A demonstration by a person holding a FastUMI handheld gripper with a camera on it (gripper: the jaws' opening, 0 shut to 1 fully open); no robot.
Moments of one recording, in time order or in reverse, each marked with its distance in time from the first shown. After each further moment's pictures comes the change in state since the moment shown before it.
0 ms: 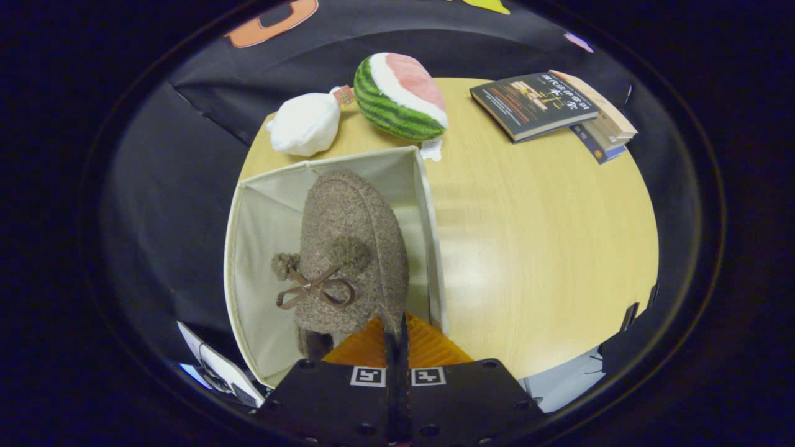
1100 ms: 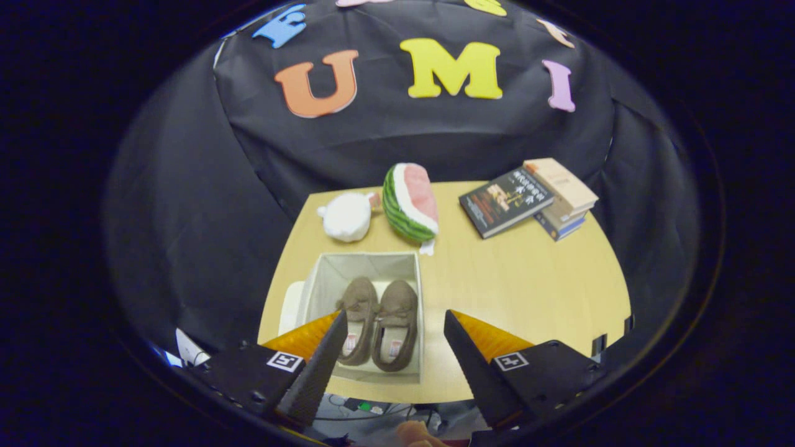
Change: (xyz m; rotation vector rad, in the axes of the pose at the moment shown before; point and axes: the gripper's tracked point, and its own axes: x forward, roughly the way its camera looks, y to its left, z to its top) arm -0.223 -0.017 0.008 -0.094 -0.589 0.035
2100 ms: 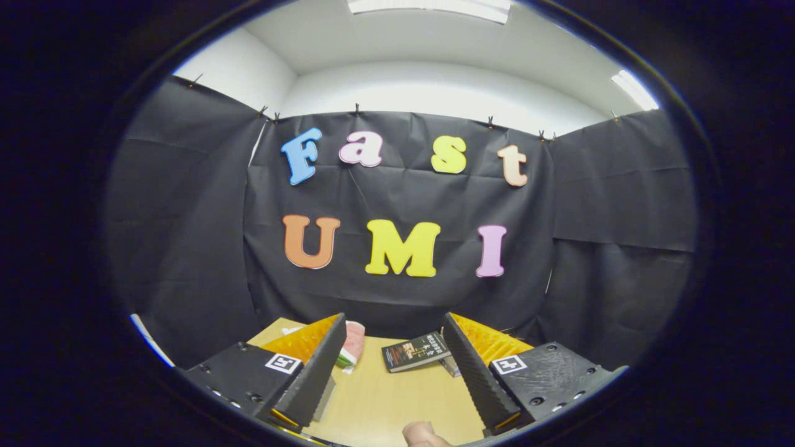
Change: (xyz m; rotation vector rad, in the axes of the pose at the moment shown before) arm -0.245 -0.178 0.085 -0.134 -0.727 -0.040
